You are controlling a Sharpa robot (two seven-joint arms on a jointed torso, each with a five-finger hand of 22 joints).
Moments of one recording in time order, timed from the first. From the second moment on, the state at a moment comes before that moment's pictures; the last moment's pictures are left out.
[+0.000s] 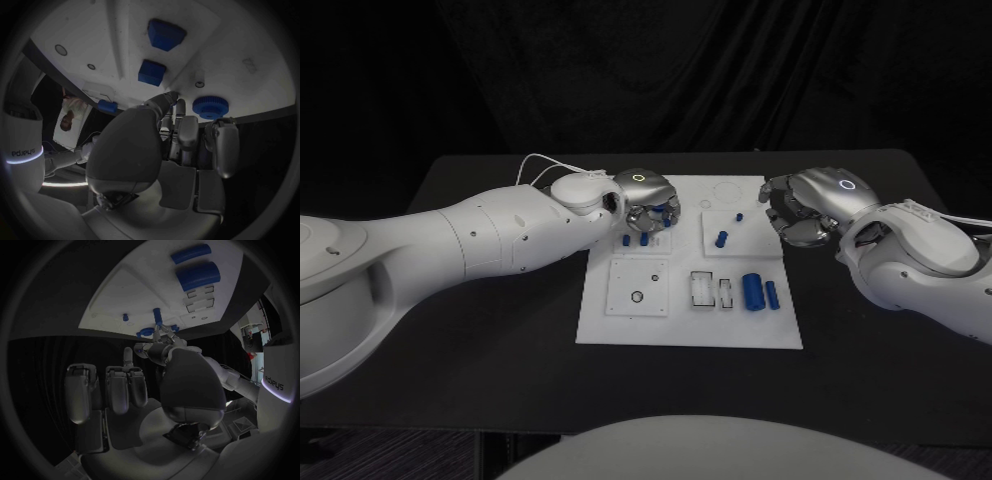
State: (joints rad) left arm 1.27 -0.43 -0.21 1.02 -1.63 -0.28 0.22; left_hand 1.51 -0.11 0.39 0.01 0.26 1.00 0.06 0.14 0.46 0.96 0.02 0.39 0.47 1.31 -0.03 1.34 1.04 0.06 1.45 0.08 1.40 1.31; right arm 1.32 -0.98 -0.25 1.66 -1.73 -0.52 -0.28; right_hand 1.09 -0.24 0.90 0.09 0.29 0.69 0.10 0.28 0.87 1.46 0.00 1.55 1.31 1.47 -0.06 1.55 1.31 0.02 1.46 0.05 1.51 1.31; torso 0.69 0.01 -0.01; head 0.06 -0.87
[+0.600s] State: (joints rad) left arm 1.32 -0.54 -0.21 1.14 -1.63 -0.38 0.24; left_hand 1.51 -0.11 0.38 0.01 0.28 1.02 0.07 0.14 0.47 1.00 0.02 0.40 0.47 1.32 -0.04 1.35 1.04 0.04 1.46 0.08 1.42 1.31; right arm 1.32 -1.00 -0.25 1.67 -1.73 -0.51 -0.28; right_hand 1.09 -0.24 0.90 0.09 0.29 0.69 0.10 0.28 0.87 1.46 0.00 1.55 1.31 1.47 -0.06 1.55 1.31 0.02 1.46 0.05 1.51 1.31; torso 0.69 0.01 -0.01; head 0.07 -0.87
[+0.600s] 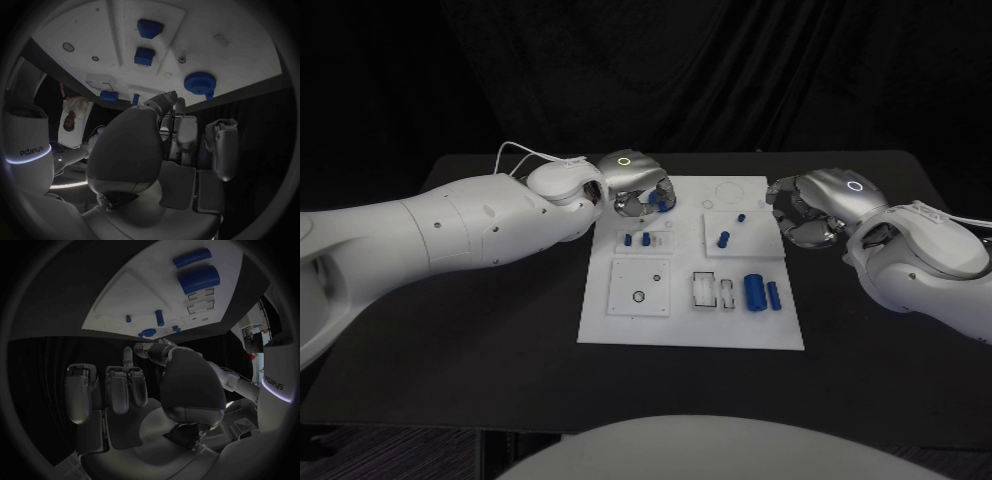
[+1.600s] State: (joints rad) left arm 1.31 -0.61 -0.21 1.16 -1.63 -0.33 0.21; left_hand 1.51 -0.11 0.39 0.00 0.28 1.02 0.07 0.12 0.46 1.00 0.02 0.36 0.46 1.33 -0.04 1.35 1.03 0.05 1.46 0.08 1.43 1.31; right arm 1.32 -1.01 -0.25 1.67 -1.73 -0.50 -0.27; right_hand 1.09 -0.24 0.90 0.09 0.29 0.69 0.10 0.28 0.87 1.46 0.00 1.55 1.31 1.47 -0.06 1.55 1.31 0.02 1.46 0.05 1.51 1.31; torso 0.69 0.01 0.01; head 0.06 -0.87
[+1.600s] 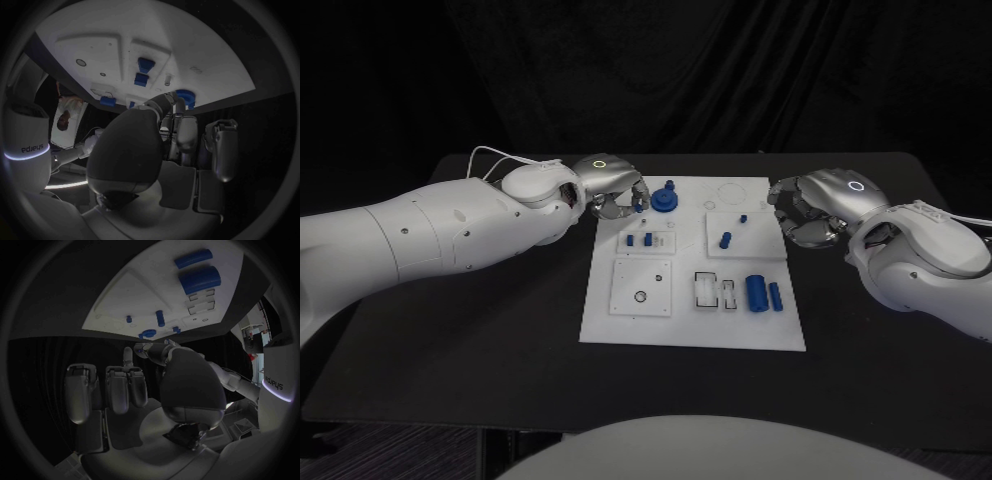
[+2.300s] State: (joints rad) left arm 1.29 -0.59 -0.21 1.14 -1.63 -0.32 0.20; left_hand 1.51 -0.11 0.39 0.00 0.28 1.02 0.07 0.12 0.46 1.01 0.02 0.36 0.45 1.33 -0.04 1.34 1.03 0.05 1.46 0.08 1.43 1.31; right arm 1.32 -1.01 -0.25 1.66 -1.73 -0.50 -0.27; right_hand 1.09 -0.24 0.90 0.09 0.29 0.69 0.10 0.28 0.86 1.46 0.00 1.55 1.31 1.47 -0.06 1.55 1.31 0.02 1.46 0.05 1.51 1.31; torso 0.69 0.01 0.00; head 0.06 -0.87
